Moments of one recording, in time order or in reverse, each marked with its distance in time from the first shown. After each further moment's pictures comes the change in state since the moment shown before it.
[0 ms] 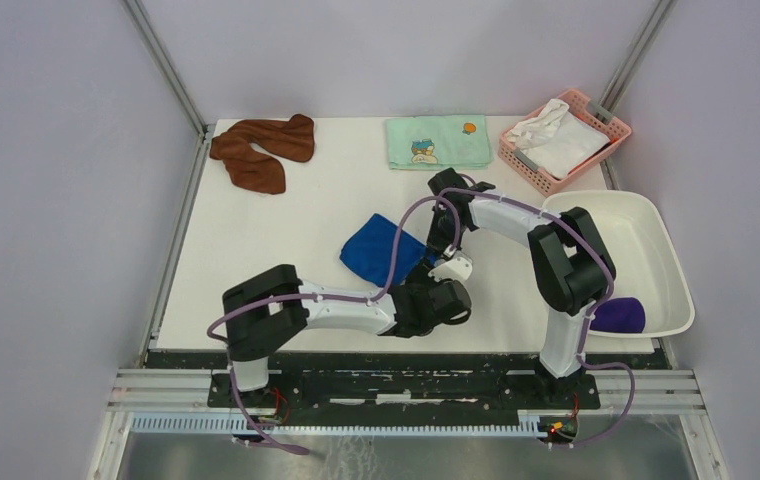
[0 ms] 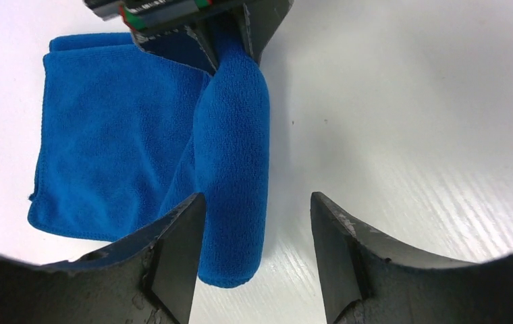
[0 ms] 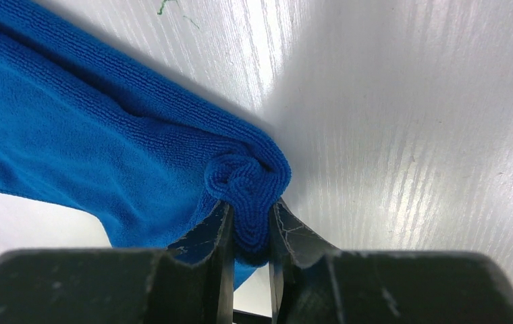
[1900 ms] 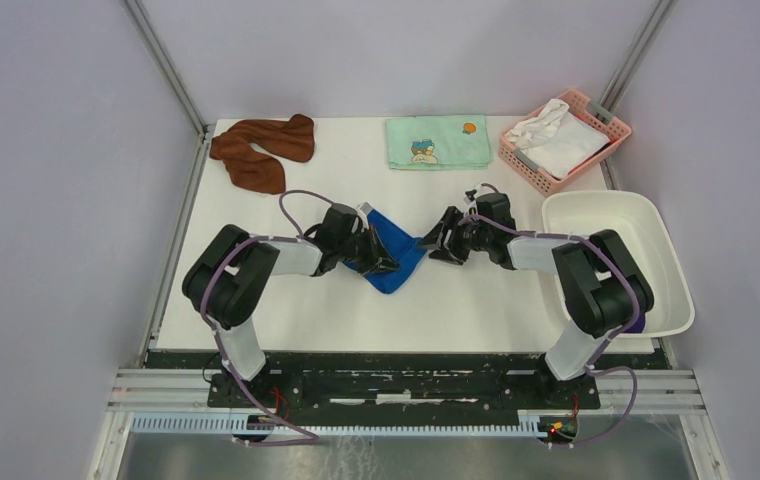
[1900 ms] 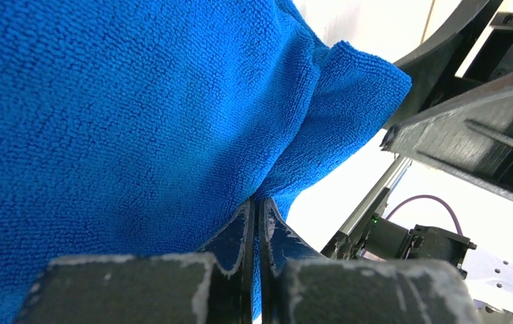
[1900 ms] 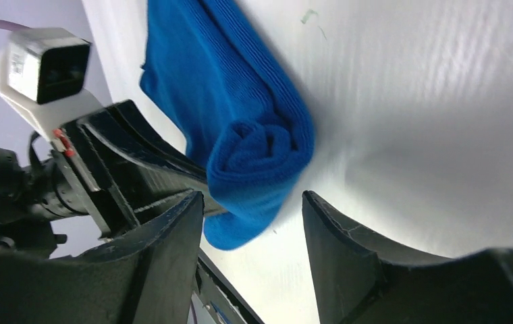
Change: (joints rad) left arm 0.739 -0.018 -0.307 0.433 1.263 -0.544; right arm -0.164 -0.214 -0.549 0.861 -0.445 0.093
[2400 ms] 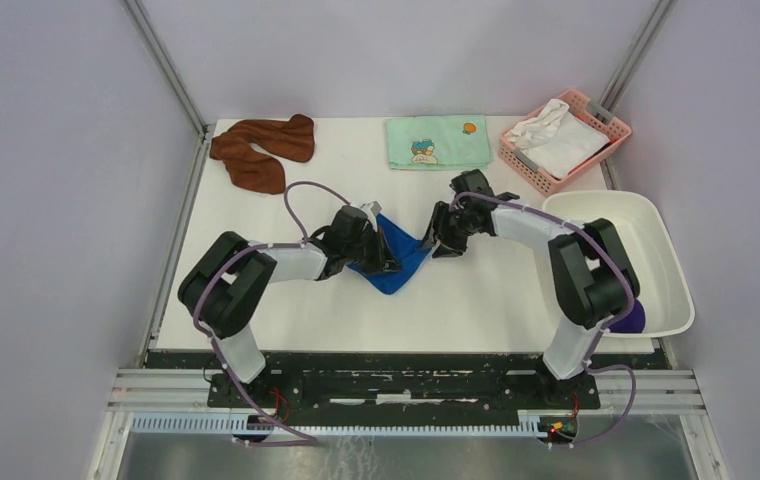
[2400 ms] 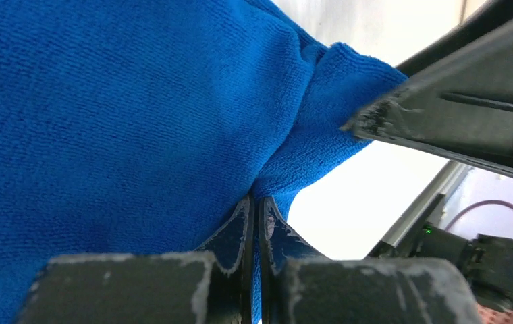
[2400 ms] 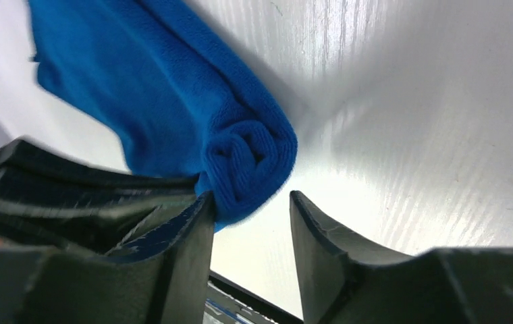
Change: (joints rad) left arm -0.095 -0.062 0.022 -0.076 -0.199 0.151; right arm 0.093 0.125 0.430 -0.681 0.219 -0.162
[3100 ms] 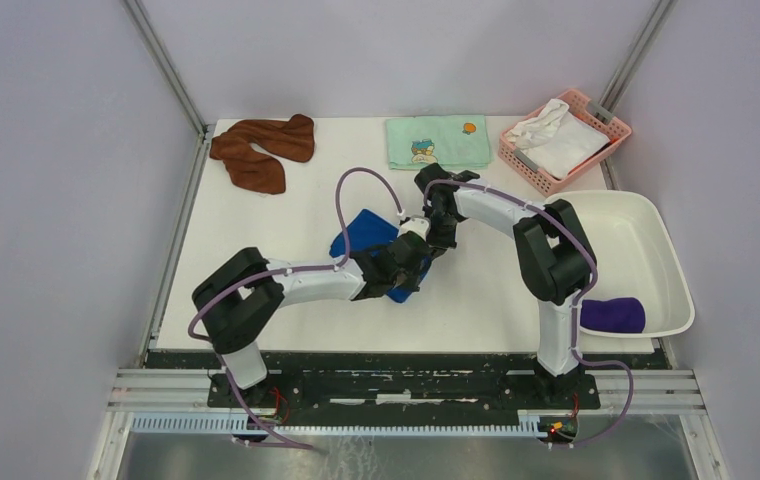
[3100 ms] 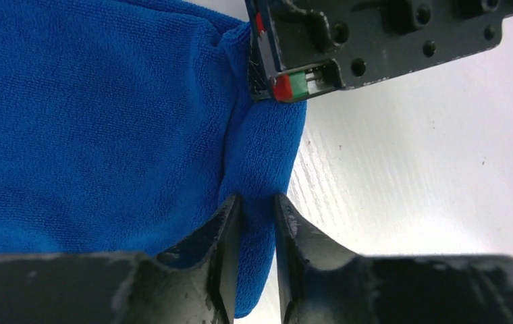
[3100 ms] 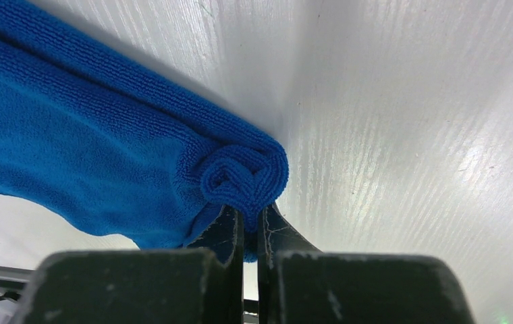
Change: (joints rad) left arm -0.365 -0.002 0.187 -0.281 -0.589 0.185; right arm 0.104 0.201 0.304 -0.379 0.262 -0.009
